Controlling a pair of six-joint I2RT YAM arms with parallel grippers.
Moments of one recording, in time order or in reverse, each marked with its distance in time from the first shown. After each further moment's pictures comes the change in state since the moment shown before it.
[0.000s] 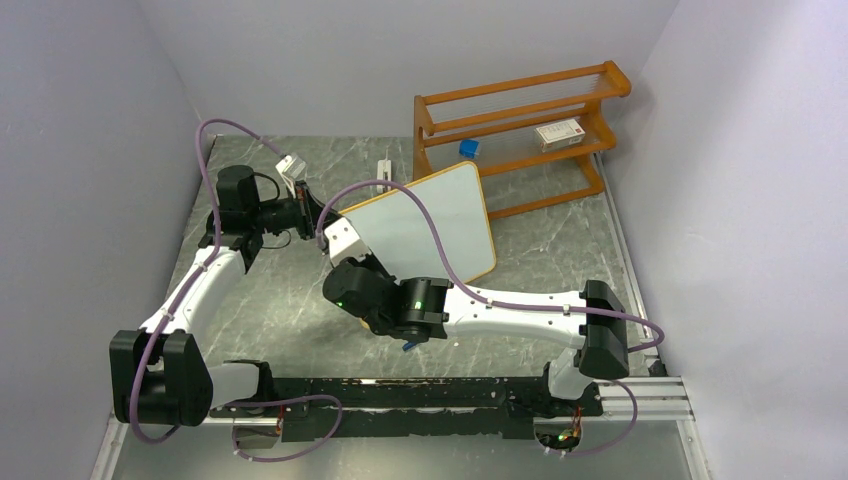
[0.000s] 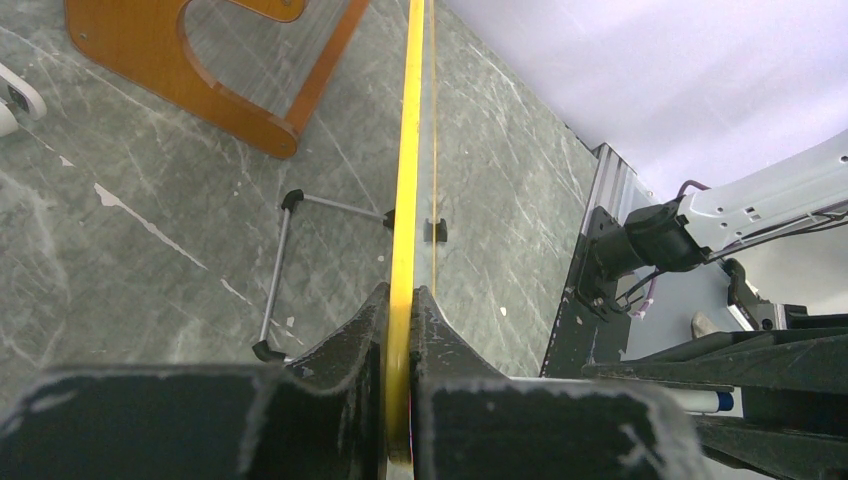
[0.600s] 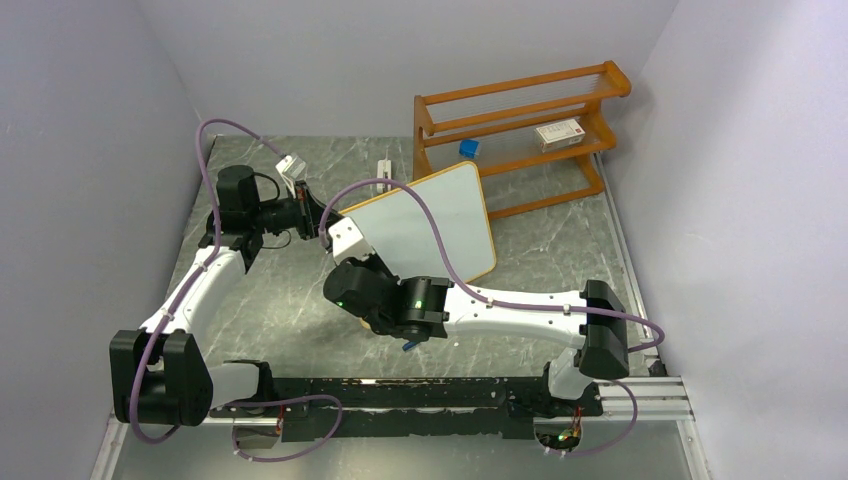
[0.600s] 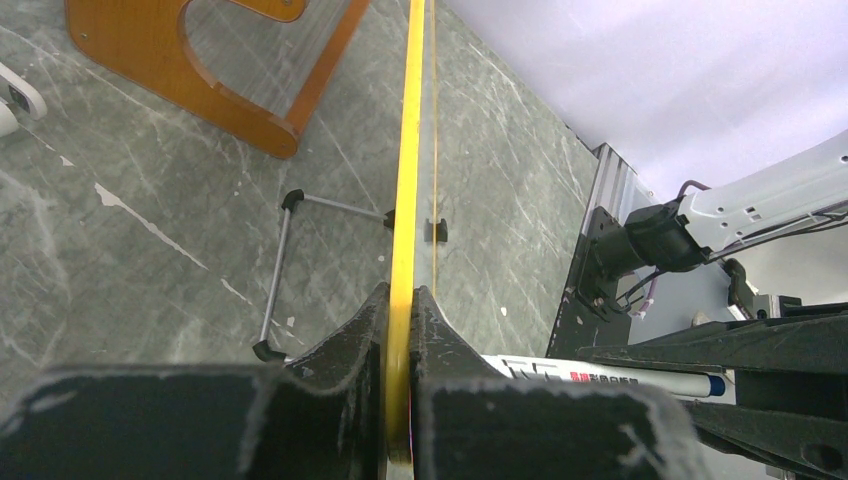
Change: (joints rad) left arm 0.000 0.000 0.000 0.000 0.000 0.000; right arm -0.005 -0.001 0.000 -0.036 0.030 0.029
